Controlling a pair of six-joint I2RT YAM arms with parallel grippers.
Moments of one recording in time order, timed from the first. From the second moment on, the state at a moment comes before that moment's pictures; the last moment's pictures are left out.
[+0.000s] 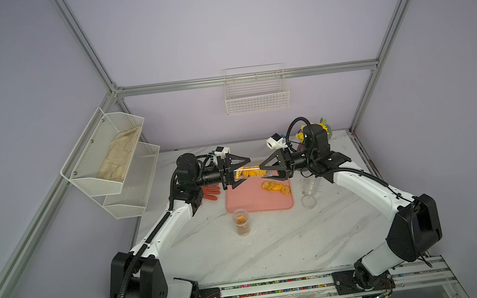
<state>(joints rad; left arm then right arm) -0.26 1.36 1.03 0.37 1.15 -1.64 0.44 1.54 1.31 -0.06 -1.28 1.07</state>
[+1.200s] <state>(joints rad) -0.25 1.34 1.03 0.38 1.15 -1.60 0.40 1.50 1.33 -0.15 -1.22 1.10</state>
